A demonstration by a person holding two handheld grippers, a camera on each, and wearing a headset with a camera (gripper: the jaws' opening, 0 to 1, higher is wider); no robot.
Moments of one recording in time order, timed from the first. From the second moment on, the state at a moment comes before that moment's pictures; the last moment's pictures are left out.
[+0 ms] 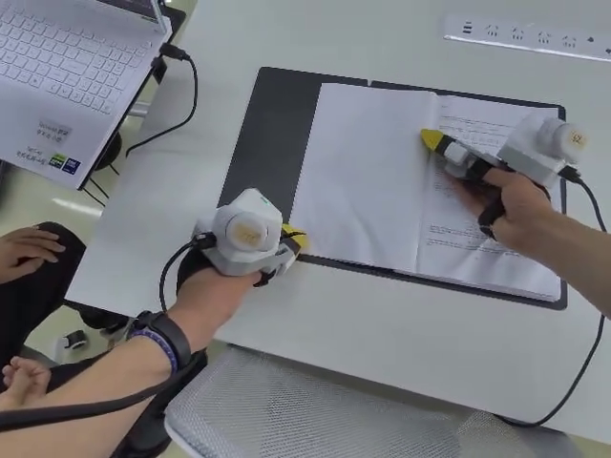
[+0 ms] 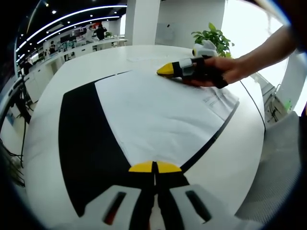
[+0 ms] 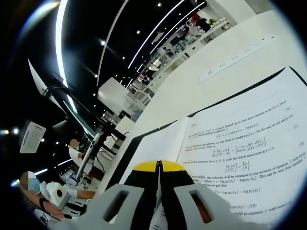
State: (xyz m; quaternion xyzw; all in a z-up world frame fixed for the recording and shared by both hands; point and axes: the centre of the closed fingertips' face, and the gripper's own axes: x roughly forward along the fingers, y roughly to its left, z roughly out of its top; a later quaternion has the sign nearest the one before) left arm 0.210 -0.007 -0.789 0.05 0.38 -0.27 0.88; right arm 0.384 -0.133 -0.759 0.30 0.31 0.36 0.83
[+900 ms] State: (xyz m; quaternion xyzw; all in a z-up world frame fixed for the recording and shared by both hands) left arm 0.211 -0.008 -0.790 0.04 0.38 -0.27 0.88; right arm 0.289 -0.136 -0.759 0.29 0.33 0.42 0.79
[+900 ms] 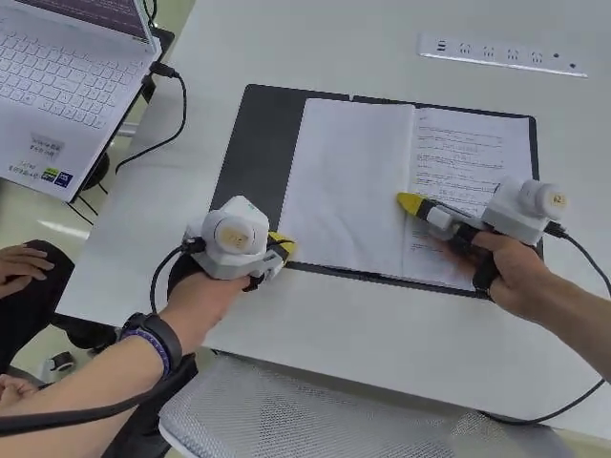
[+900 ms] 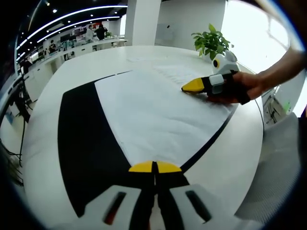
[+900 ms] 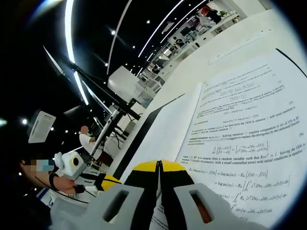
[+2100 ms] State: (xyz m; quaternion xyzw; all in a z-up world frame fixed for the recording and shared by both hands) left arm 0.211 -0.008 -0.791 0.04 0.38 -0.28 0.88; right arm 0.206 -0.139 -0.765 0.29 0.37 0.45 0.76
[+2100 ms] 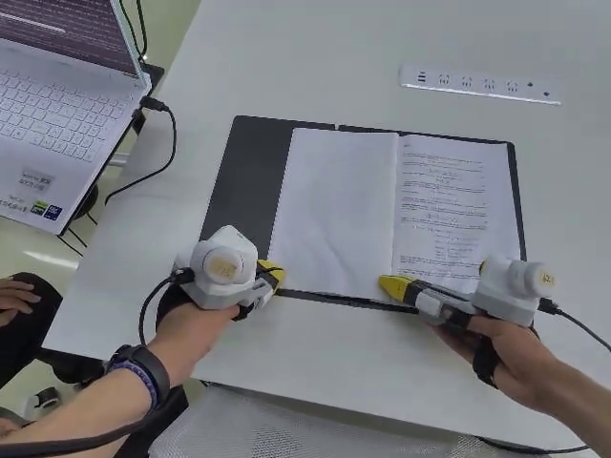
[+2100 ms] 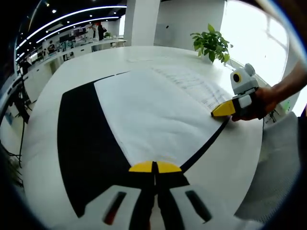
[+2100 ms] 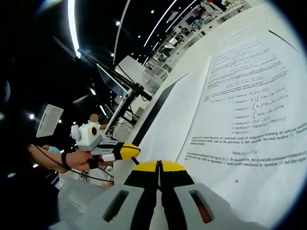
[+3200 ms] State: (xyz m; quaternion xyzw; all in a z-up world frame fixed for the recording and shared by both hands) left arm 0.209 -0.007 -0.790 0.05 0.39 -0.29 0.87; right arm 0.194 -0.148 -0.775 0.28 0.38 0.44 0.76
